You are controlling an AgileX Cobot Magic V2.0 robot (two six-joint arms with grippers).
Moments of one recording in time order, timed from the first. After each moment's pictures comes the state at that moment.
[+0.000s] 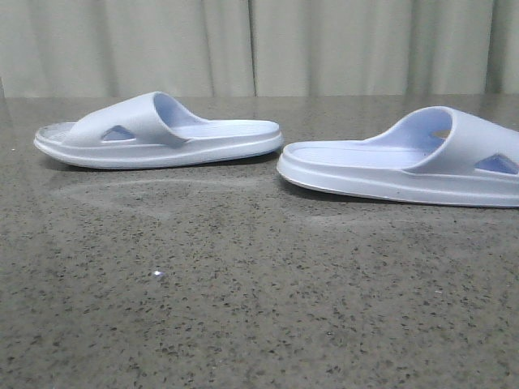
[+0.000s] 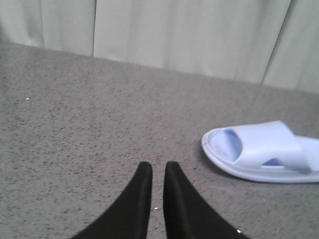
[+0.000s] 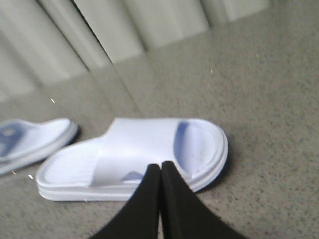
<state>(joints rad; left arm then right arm) 0.04 0.38 -0.46 -0.26 0.43 0.14 0.05 0.38 -0.28 0.46 0.27 -0.14</state>
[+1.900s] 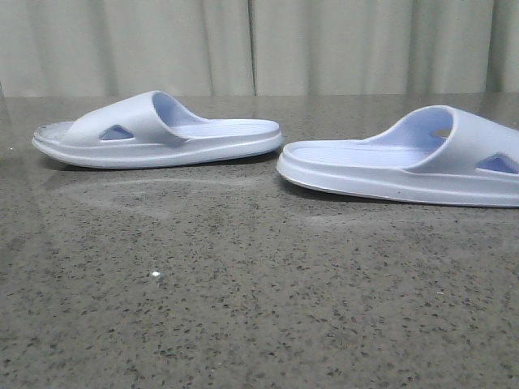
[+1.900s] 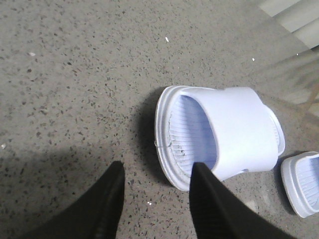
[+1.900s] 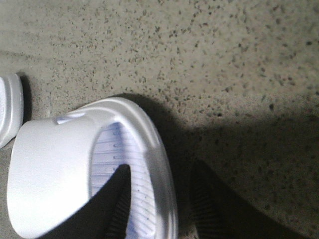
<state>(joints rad) 0.34 1.56 -0.95 -1.24 1.05 1.02 -0.51 1.51 -0.88 1.02 1.06 -0.77</state>
